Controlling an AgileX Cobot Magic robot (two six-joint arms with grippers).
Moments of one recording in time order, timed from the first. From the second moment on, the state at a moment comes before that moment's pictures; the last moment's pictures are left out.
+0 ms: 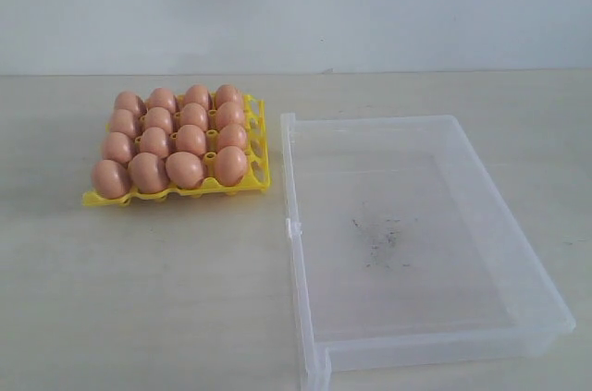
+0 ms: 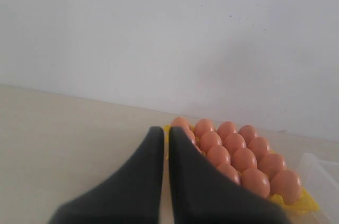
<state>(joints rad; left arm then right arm) 0.05 0.00 0.00 -0.09 0.07 -0.11 0.21 0.43 -0.29 -0.50 -0.08 0.65</state>
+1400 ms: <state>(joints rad) 0.05 0.00 0.00 -0.09 0.07 -0.11 0.05 0.00 0.00 0.04 -0.03 -0.08</state>
